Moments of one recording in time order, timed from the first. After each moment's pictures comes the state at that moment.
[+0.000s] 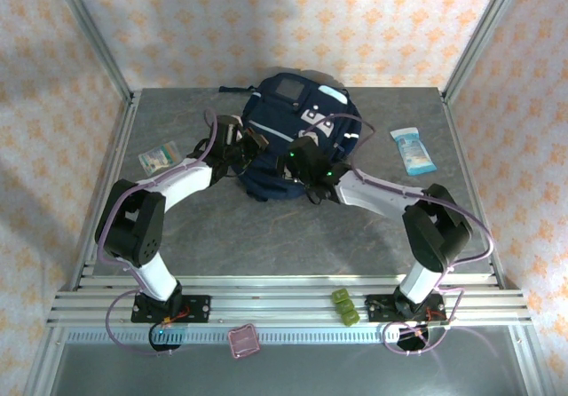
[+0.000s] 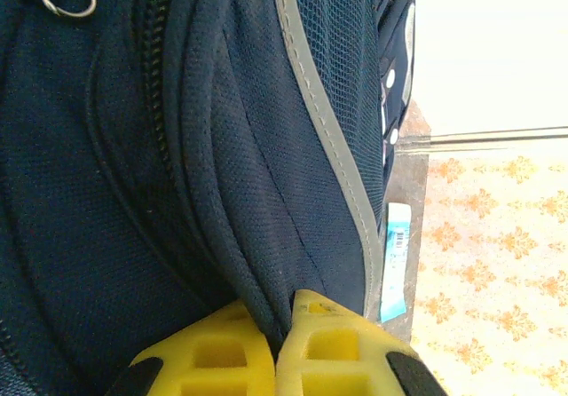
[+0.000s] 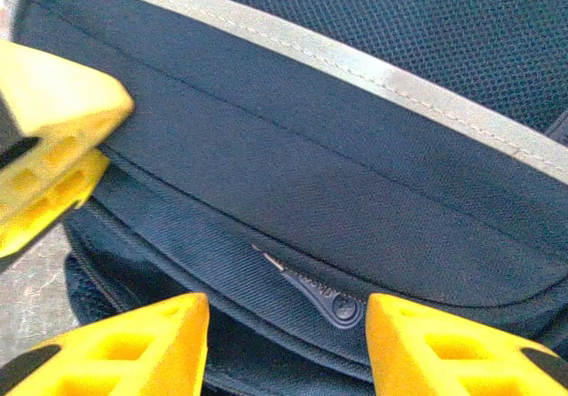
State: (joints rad) left arm -0.33 1.69 1.07 0.07 0.27 -1.11; right arm 0.74 1.69 1.14 -0.16 0.18 0.67
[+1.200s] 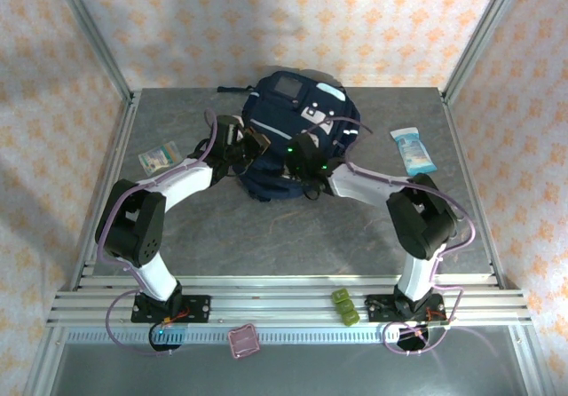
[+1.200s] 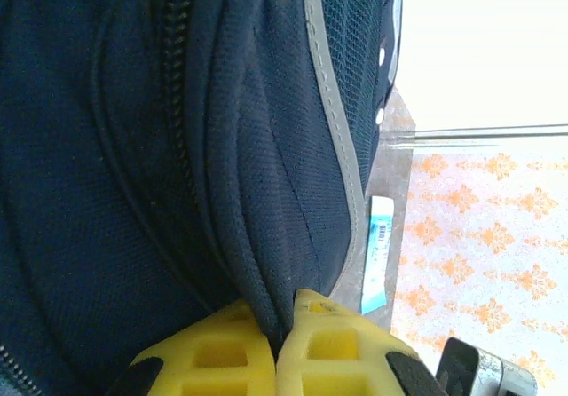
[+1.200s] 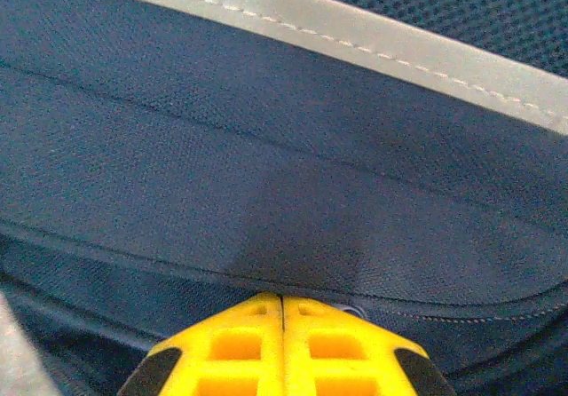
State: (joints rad) left arm -0.33 1.69 1.06 0.09 0.30 -1.15; right arm 0.68 1.79 1.17 -0.15 0.07 0.80
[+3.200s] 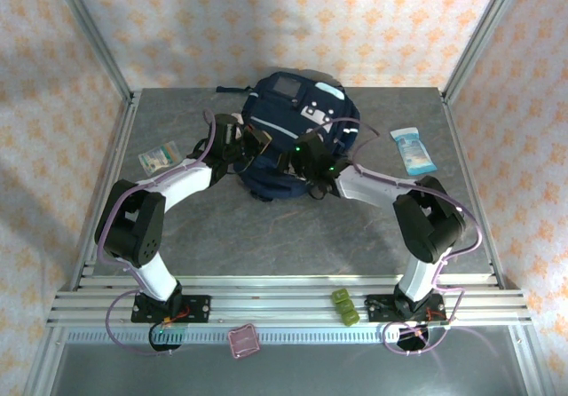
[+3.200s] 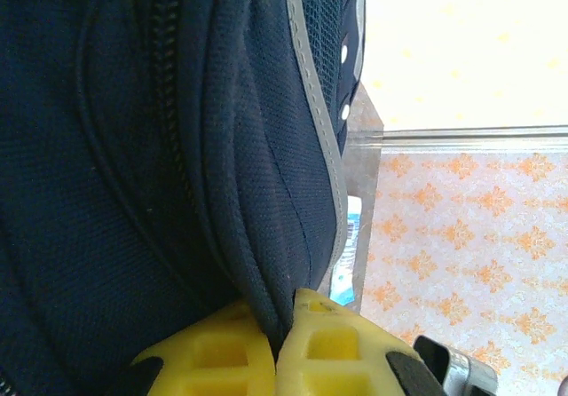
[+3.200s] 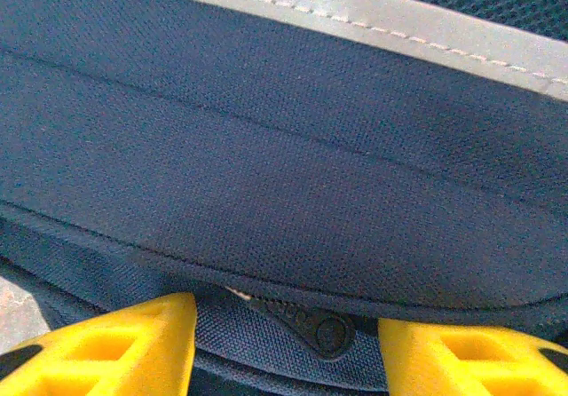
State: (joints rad) left arm -0.33 1.69 1.06 0.15 0.34 -1.20; right arm 0.66 1.77 1.15 -0.11 0.05 0.78
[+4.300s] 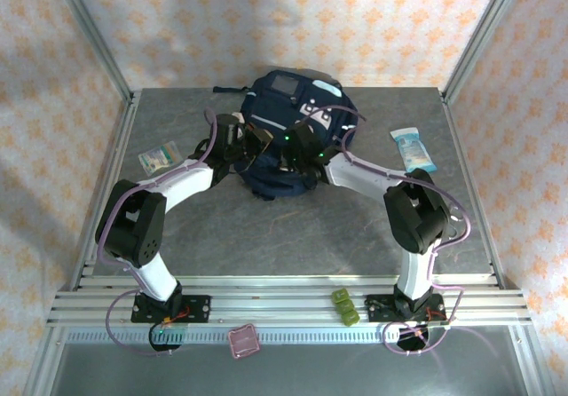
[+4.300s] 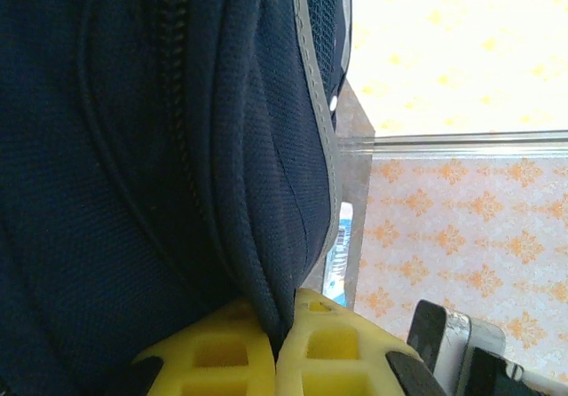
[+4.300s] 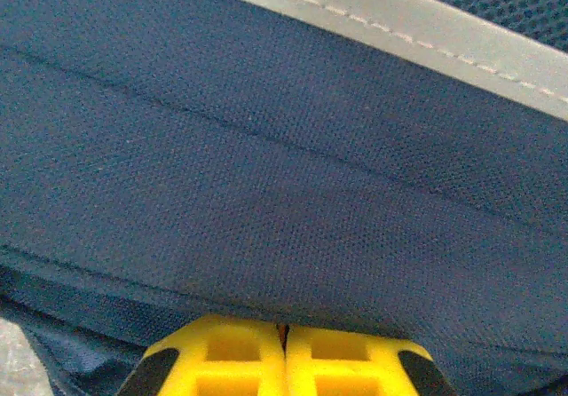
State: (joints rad) left arm -0.34 1.69 1.06 0.18 0.31 -1.21; right arm 0.67 1.87 1.36 -0.29 0.08 0.69
